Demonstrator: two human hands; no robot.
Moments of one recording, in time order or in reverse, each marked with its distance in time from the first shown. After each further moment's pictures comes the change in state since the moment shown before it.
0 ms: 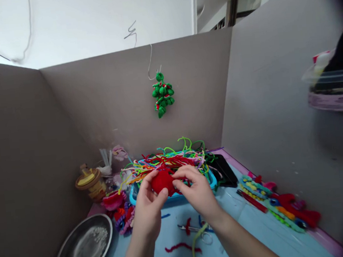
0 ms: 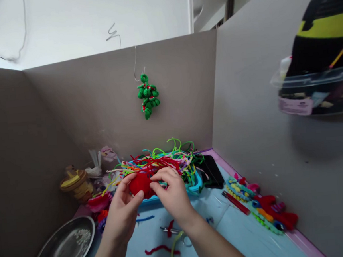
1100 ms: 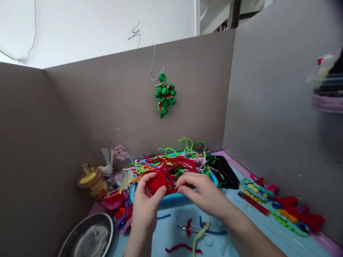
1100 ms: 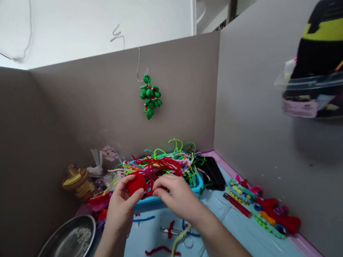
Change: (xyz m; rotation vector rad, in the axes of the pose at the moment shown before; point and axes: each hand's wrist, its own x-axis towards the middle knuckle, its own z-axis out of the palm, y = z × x) left_hand 0.011 -0.003 -0.011 0.134 0.100 0.054; right_hand 0.006 -0.016 -0.028 -0.122 -0.416 -0.025
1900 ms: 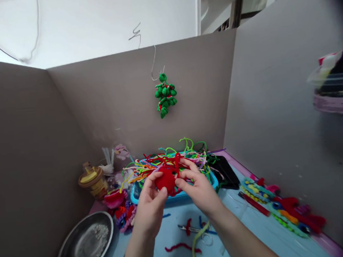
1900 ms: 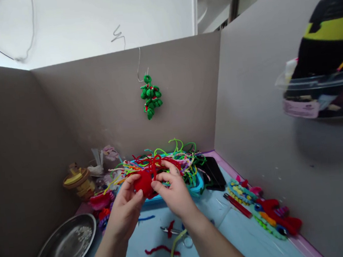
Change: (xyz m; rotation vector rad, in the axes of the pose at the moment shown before) left_hand -0.010 0.004 0.009 -0.224 -0.166 -0.082; right_hand 0.006 0.016 0.024 0.298 0.276 0.194
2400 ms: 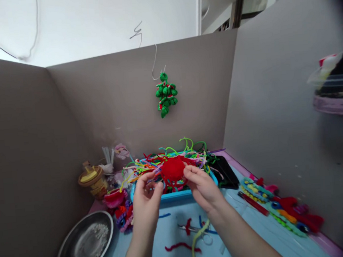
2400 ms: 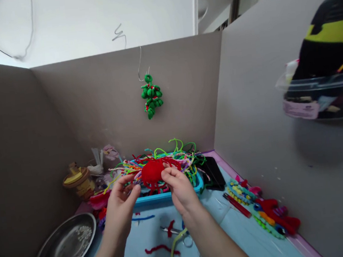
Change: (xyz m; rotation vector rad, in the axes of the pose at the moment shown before) left_hand 0.003 0.002 -0.008 0.339 0.217 0.133; right_hand 0.009 0.016 0.003 0.625 0.102 0.285
